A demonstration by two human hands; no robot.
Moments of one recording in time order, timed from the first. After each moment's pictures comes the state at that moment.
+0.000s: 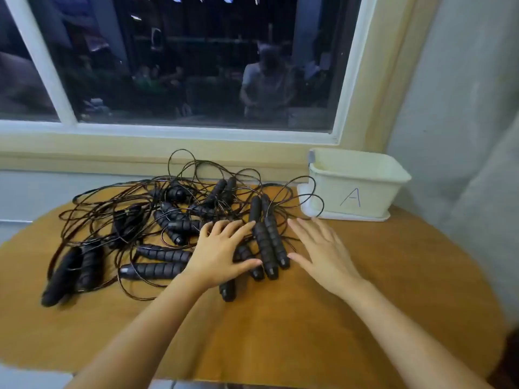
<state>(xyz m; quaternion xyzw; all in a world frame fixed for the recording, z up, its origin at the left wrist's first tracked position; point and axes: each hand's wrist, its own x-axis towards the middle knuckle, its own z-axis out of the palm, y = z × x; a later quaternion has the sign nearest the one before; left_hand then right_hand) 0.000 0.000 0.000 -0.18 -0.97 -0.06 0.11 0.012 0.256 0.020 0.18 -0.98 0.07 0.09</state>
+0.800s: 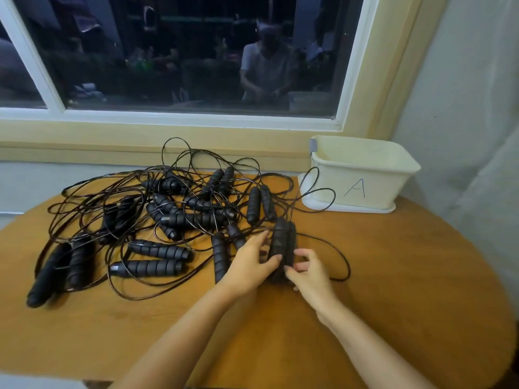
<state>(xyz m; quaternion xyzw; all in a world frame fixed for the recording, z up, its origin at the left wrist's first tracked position) 0.002 0.069 -0.009 -0.10 -0.88 -0.46 -0.03 0.019 0.221 -0.031 -0.09 -0.82 0.57 -0.04</state>
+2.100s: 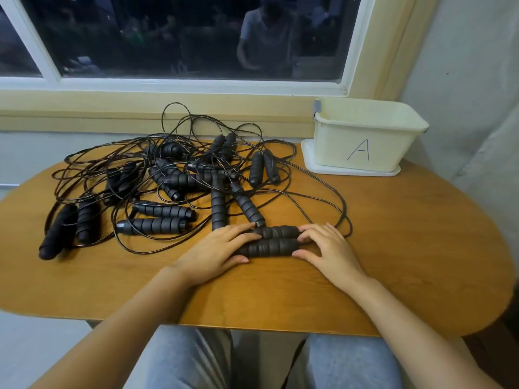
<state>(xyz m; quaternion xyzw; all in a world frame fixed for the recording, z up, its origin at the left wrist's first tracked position) 0.036 -0.016 -0.059 -0.34 -0.93 -0.13 0.00 0.036 0.277 -0.077 0.22 -0.93 0.27 0.11</state>
